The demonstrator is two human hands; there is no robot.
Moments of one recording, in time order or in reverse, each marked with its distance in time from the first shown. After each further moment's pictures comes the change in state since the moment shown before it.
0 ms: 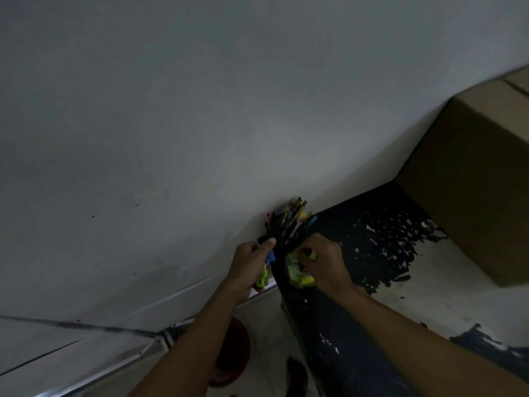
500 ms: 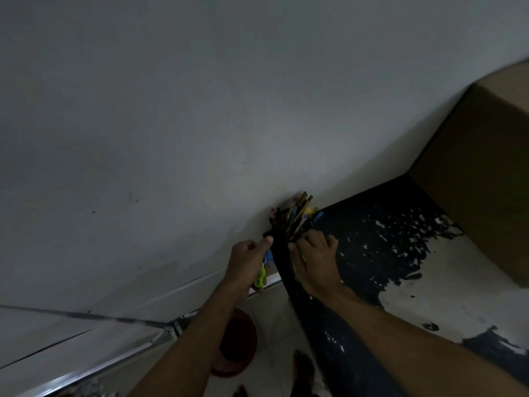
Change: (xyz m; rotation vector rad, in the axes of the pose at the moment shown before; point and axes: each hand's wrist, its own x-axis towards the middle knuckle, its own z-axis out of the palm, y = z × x) left_hand -0.009 0.000 -0.006 0.006 0.078 -0.010; right_hand -0.007 0.010 0.042 -0.279 0.179 -0.141
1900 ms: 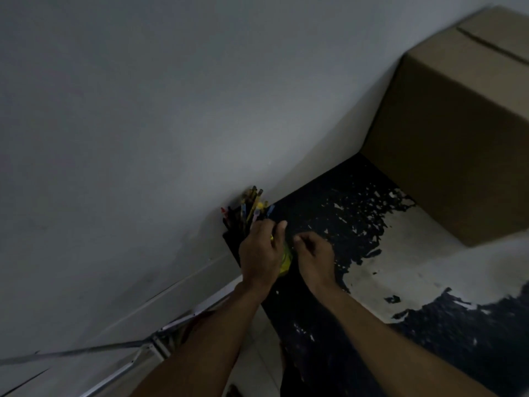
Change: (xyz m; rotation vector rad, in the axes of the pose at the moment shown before) left_hand 0.002 0.002 0.113 0.531 0.237 0.885; right_hand -0.018 0.039 -0.041 0.594 0.061 0.769
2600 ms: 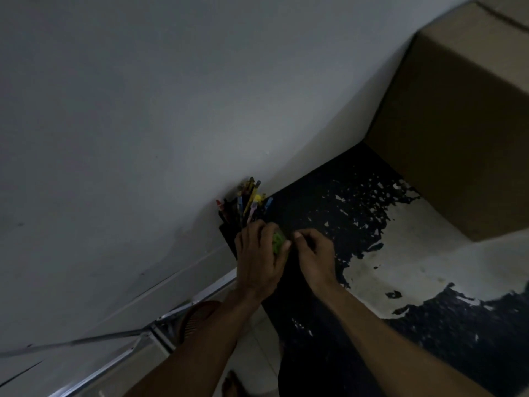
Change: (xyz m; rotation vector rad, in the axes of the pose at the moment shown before) left_hand -0.030 -0.026 0.009 0.165 -0.210 0.081; right_hand 0.002 0.012 0.001 0.102 -0.027 0.086
